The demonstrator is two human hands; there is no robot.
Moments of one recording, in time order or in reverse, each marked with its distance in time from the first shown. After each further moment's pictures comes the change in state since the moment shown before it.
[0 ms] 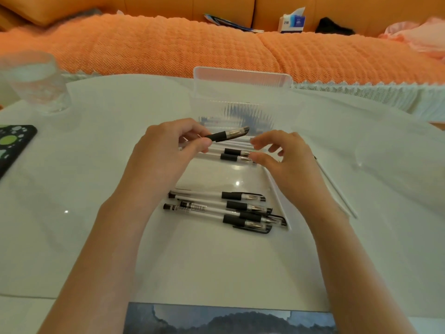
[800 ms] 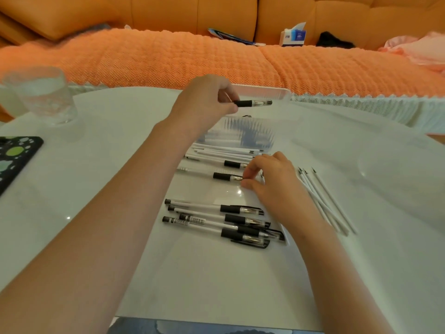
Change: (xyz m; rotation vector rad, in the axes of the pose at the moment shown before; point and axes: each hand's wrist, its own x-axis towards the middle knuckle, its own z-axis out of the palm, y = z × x) left_hand 0.101 0.033 0.015 0.148 -0.049 0.154; right_hand 0.002 -0.002 0.008 -0.261 -0.150 -0.077
